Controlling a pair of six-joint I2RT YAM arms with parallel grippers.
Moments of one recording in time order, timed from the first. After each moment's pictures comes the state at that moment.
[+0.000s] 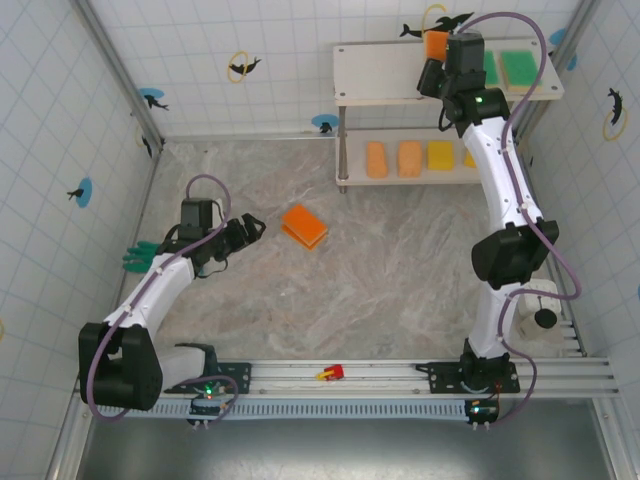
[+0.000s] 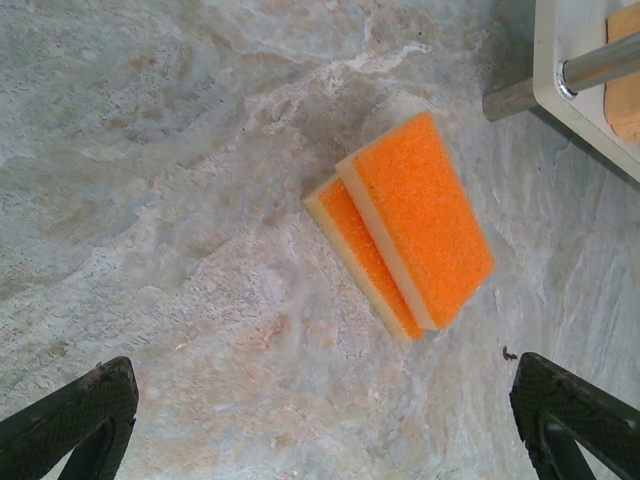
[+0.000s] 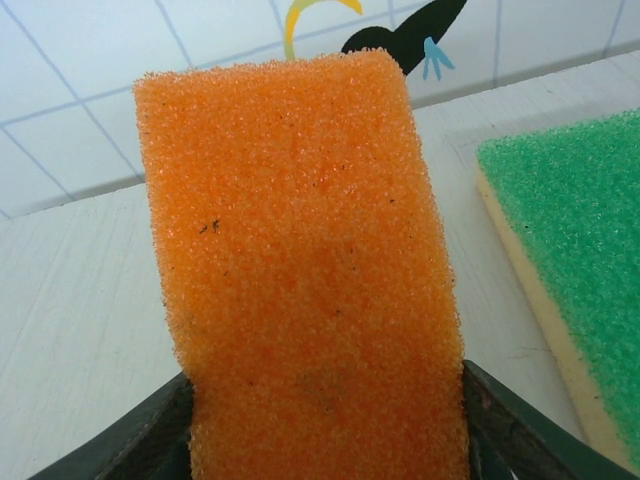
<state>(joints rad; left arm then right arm) -0.13 1.20 0.73 -0.37 0.38 -0.55 0.23 1.99 2.28 -0.70 0.20 0.31</state>
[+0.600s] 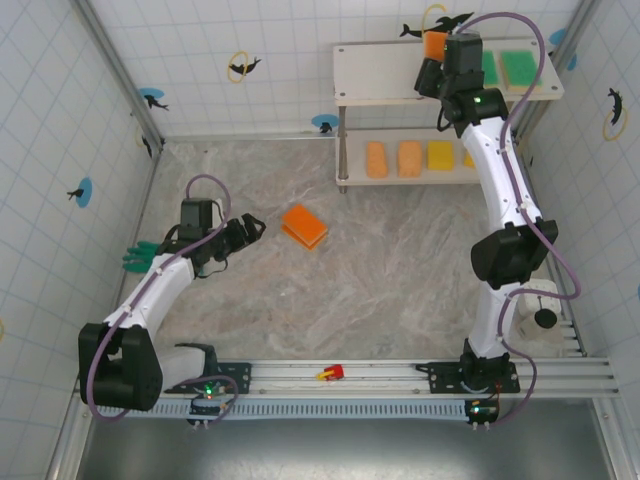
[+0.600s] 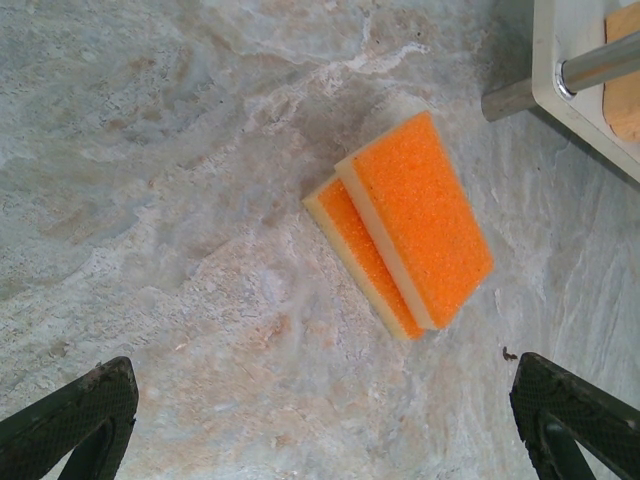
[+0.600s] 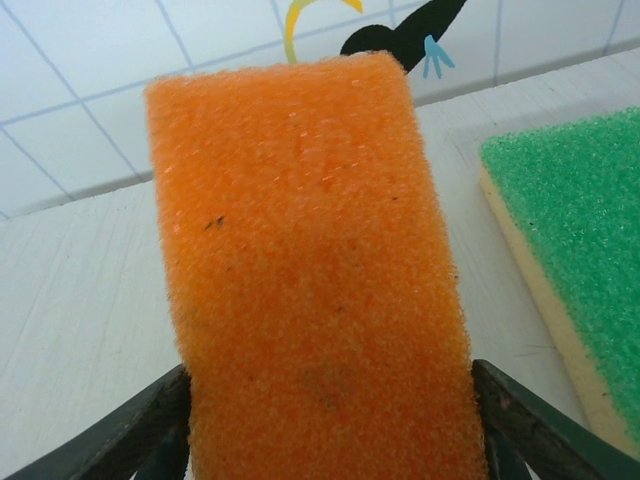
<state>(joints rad) -0.13 1.20 0.73 -0.37 0.38 -0.55 0.24 1.99 2.28 -0.70 0.21 0.31</state>
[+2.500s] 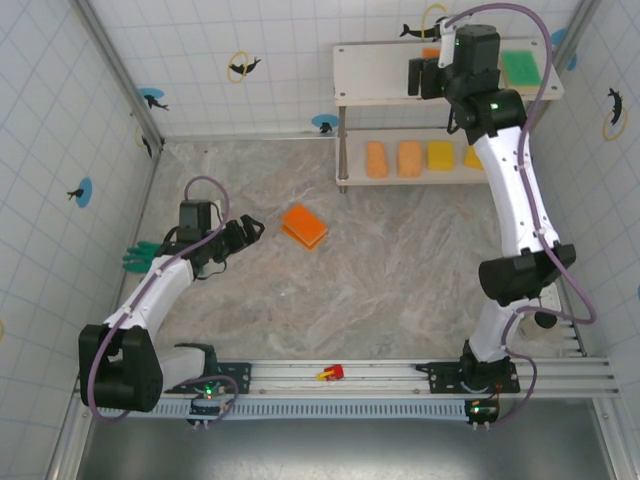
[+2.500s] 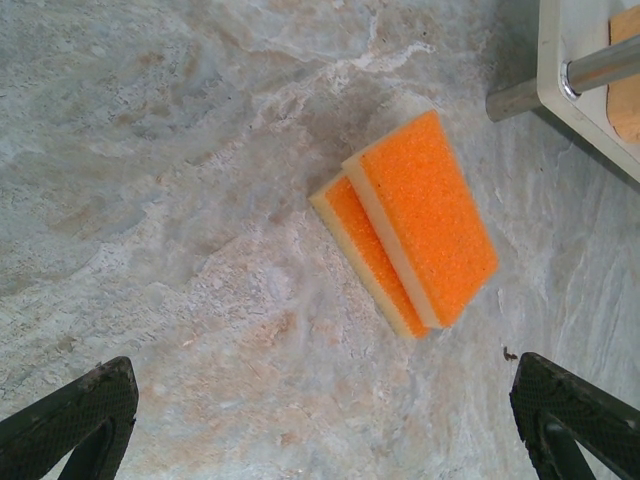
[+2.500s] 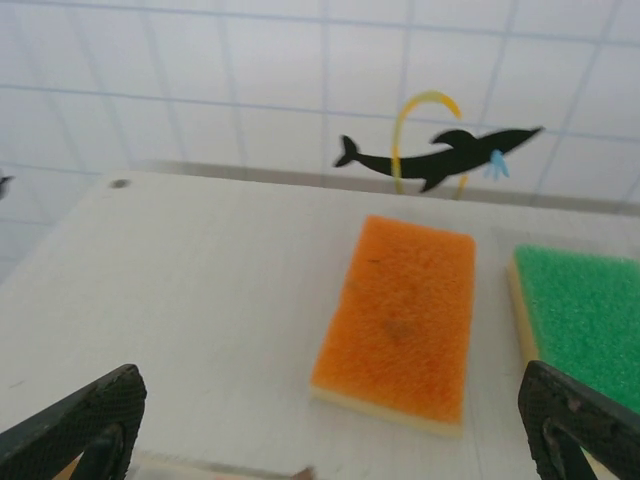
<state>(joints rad) -0.12 1.19 0.71 -0.36 0.39 -0.55 0.29 1.83 2.28 -0.77 0.10 -0.04</state>
